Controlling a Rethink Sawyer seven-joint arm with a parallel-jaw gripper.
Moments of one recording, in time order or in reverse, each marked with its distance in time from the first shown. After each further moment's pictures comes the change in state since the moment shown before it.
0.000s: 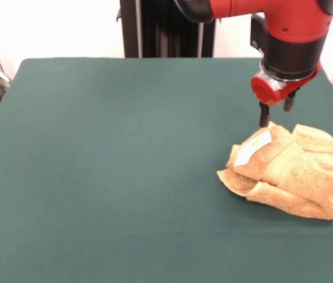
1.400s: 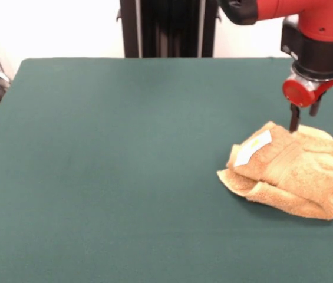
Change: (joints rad) arm 0.087 0.002 -0.008 0.053 -0.001 -0.161 0.000
